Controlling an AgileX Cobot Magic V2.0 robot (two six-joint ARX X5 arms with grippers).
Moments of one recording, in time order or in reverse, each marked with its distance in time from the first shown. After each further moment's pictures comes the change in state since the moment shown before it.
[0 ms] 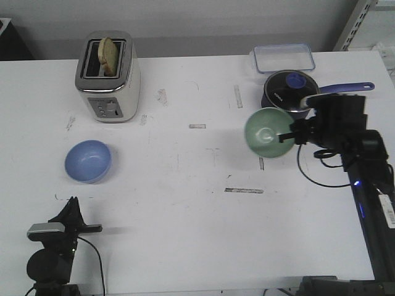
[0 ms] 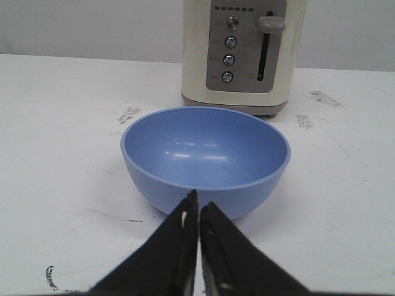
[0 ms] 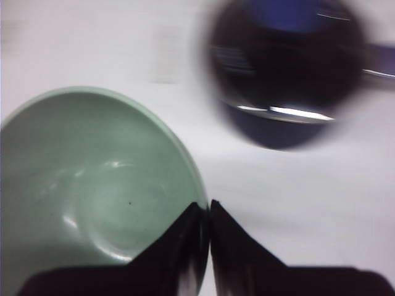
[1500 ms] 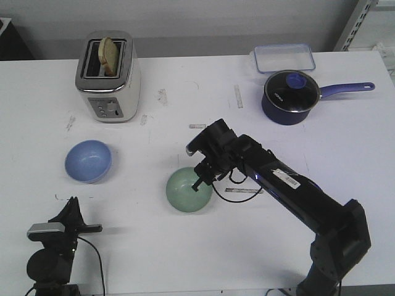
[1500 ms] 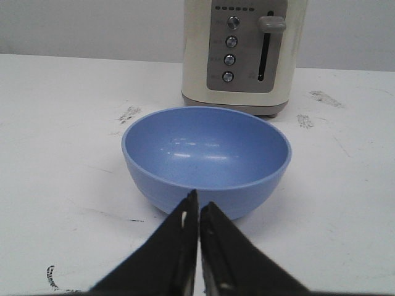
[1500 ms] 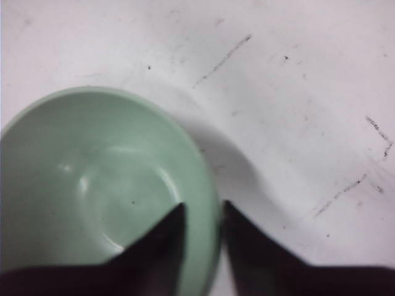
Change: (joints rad) left arm 0.000 0.000 0.000 0.000 0.000 0.000; right arm 0.575 0.350 -0.003 0.026 0.075 -0.066
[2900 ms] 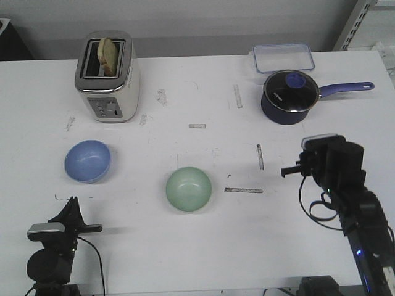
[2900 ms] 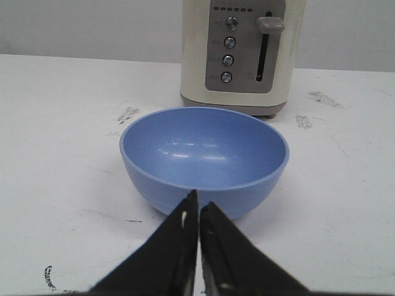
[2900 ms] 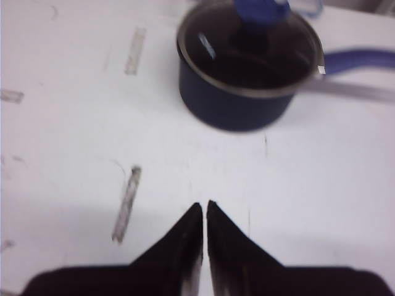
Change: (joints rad) left arm 0.000 0.000 0.000 0.000 0.000 -0.002; right arm -0.575 -0.795 -0.513 0.247 0.253 0.058
